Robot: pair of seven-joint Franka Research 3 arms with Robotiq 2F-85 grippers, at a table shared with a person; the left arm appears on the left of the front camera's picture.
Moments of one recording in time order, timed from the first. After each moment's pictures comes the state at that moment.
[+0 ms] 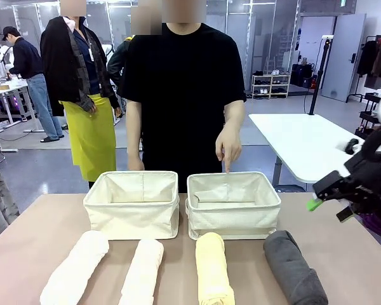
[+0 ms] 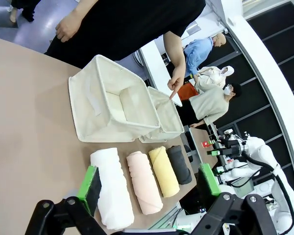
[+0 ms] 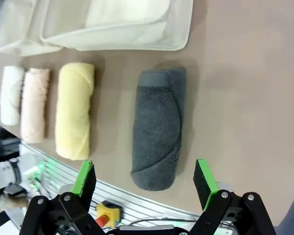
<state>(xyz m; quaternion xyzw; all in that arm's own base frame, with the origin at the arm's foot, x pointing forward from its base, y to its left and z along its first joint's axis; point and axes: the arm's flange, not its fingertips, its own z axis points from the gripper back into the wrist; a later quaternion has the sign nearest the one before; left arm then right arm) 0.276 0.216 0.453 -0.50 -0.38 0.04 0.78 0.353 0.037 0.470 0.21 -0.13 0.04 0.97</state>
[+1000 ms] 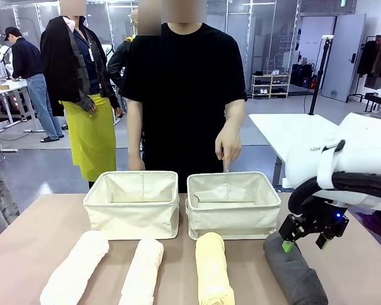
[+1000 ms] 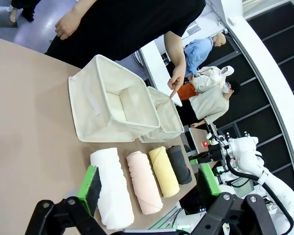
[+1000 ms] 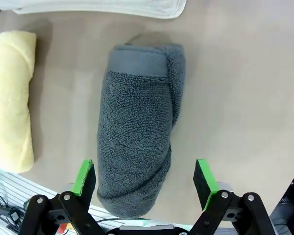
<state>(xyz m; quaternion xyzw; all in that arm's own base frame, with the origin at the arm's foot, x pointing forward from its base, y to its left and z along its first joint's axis) 0.277 0.216 0.453 -0.50 -0.38 0.04 0.78 0.366 0.109 0.392 0.06 -0.07 0.10 0.99</state>
